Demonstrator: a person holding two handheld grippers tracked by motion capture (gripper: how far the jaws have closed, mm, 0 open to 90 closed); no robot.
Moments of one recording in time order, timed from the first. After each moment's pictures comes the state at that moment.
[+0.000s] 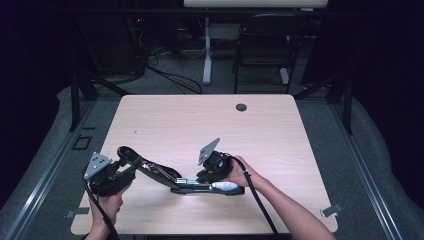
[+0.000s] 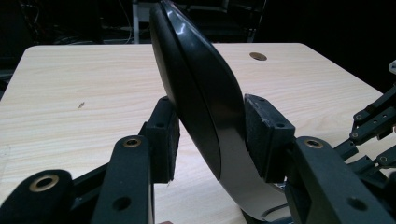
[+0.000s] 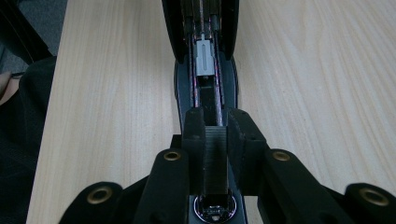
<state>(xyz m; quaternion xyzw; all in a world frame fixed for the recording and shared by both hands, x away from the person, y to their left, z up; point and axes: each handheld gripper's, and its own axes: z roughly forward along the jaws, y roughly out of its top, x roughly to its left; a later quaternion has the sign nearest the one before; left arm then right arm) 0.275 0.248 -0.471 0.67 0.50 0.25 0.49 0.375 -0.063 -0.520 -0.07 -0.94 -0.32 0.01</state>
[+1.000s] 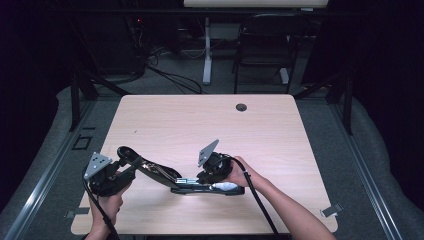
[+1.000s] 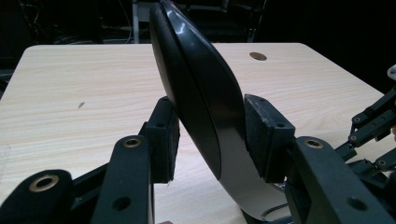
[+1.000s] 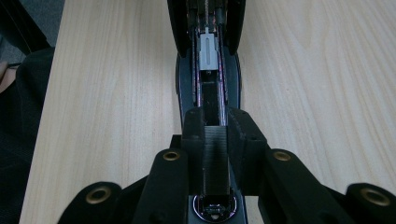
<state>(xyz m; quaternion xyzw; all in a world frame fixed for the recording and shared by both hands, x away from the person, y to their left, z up) 0.275 0.248 -0.472 0.67 0.50 0.25 0.49 0.375 -0.062 -0.522 -0.06 -0.95 -0.32 0.01</state>
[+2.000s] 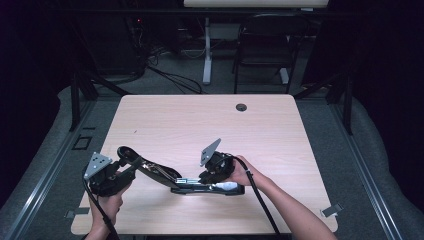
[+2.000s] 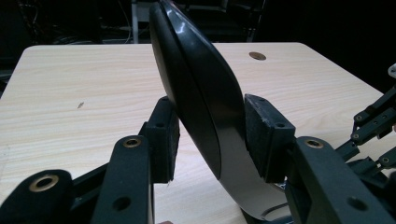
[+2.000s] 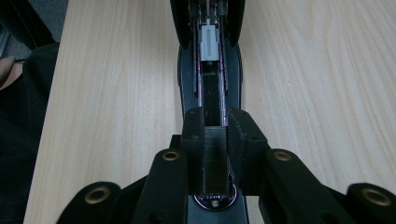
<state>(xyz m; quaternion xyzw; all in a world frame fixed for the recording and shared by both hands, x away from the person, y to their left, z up) 0.275 0.248 -0.472 0.67 0.50 0.25 0.49 0.377 -0.068 -0.522 -0.06 -0.95 -0.31 0.02</state>
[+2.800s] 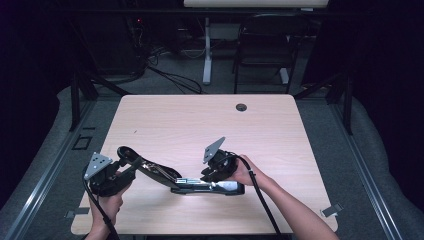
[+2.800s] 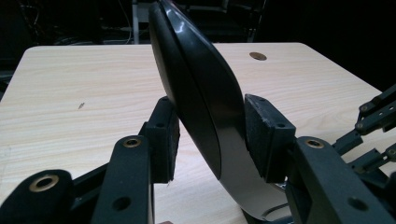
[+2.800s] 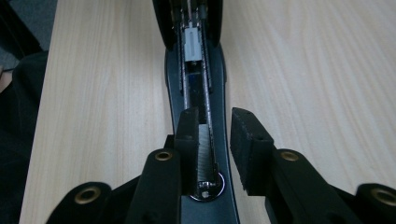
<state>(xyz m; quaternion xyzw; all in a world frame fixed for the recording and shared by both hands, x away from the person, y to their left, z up) 0.274 0.248 -0.472 0.67 0.50 0.25 0.49 0.377 -0.076 -0.517 -0.08 -0.94 -0.32 0.00</state>
